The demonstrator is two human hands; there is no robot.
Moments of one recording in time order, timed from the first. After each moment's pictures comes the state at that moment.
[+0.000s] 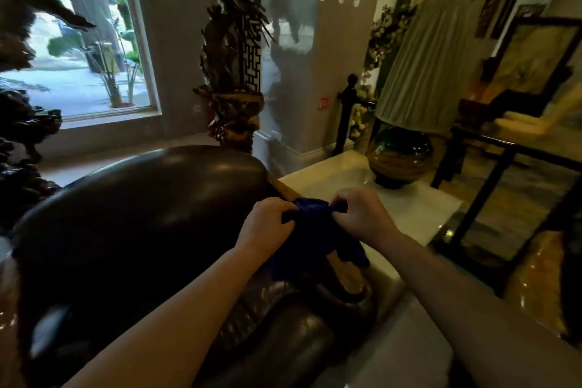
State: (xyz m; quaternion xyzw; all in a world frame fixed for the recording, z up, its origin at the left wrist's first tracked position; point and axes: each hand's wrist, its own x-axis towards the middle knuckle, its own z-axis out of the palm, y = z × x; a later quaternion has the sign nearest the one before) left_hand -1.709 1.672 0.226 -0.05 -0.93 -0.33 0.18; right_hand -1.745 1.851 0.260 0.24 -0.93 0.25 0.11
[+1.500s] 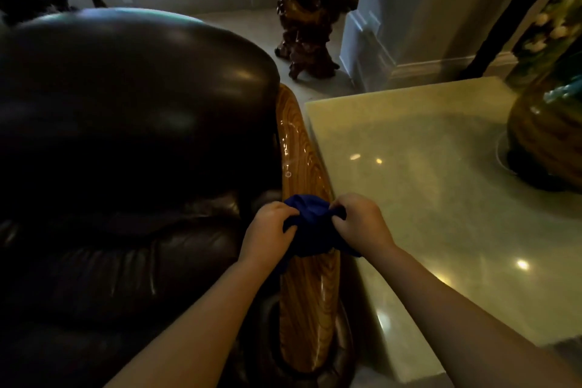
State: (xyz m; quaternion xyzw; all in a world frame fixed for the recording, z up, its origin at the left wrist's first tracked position) left_hand -2.150 1.819 -0.089 0.26 -0.91 -0.31 0.10; right_hand -2.276 1.941 -0.075 0.39 -0.88 0.25 -0.12
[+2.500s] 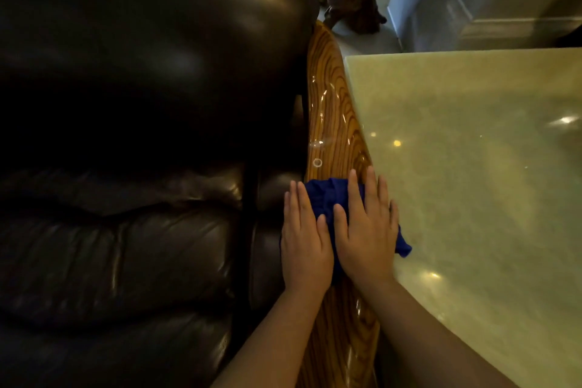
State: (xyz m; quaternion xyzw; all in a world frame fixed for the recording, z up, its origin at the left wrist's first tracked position) left_hand -2.231 1.802 -0.246 0.41 -0.79 -0.41 0.19; right_hand -2.306 1.852 -0.246 0.35 -0.91 0.21 -0.01
